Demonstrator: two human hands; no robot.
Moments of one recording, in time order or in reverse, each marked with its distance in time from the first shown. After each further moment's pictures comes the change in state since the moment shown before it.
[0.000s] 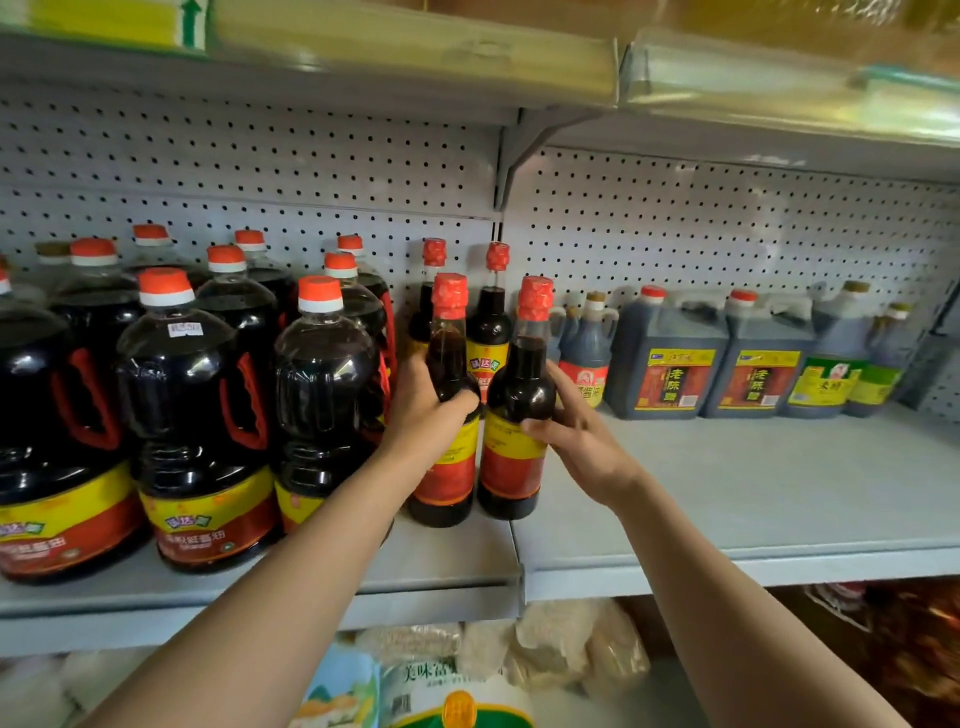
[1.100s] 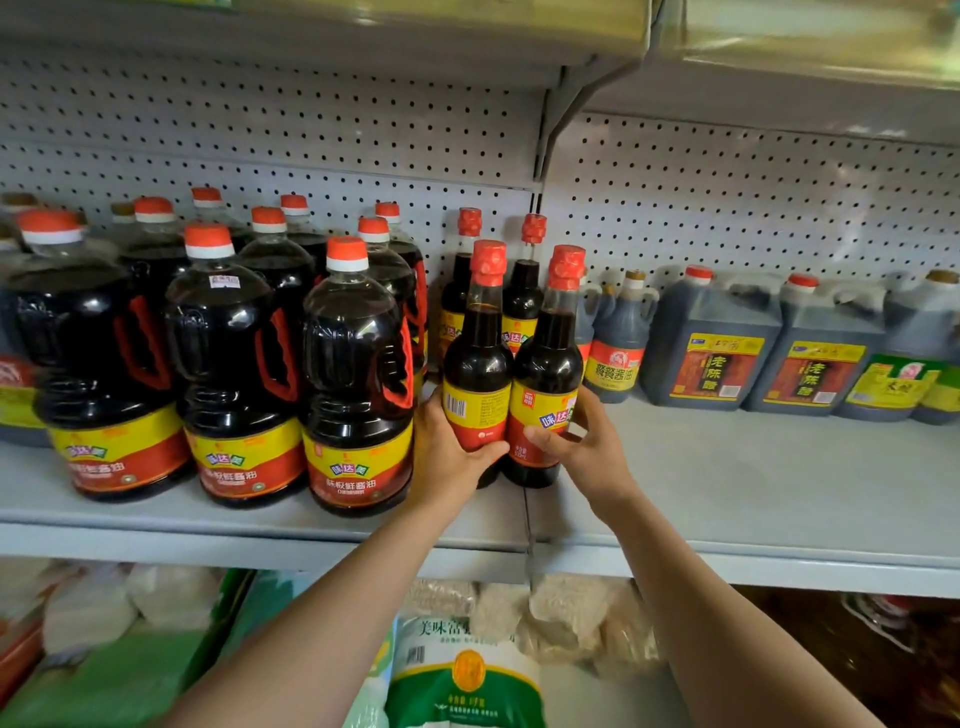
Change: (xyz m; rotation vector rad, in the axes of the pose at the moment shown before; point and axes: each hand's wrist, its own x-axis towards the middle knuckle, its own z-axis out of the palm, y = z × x) left_hand -0.038 -0.085 0.035 0.140 0.188 -0.011; right_hand -0.018 0.048 0.012 -0.102 0.226 0.005
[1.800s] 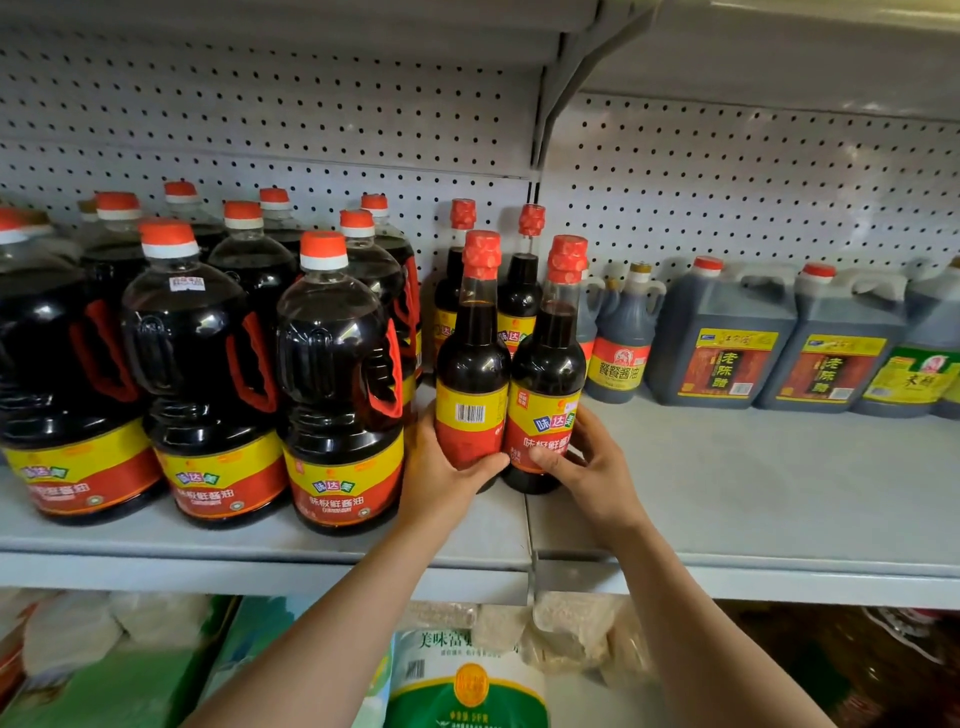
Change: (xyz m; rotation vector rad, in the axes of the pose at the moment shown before) left_hand 0.003 -0.025 0.007 -0.109 -0.062 -0.039; right_hand -0.001 0.027 -0.003 0.032 -0.023 -0.003
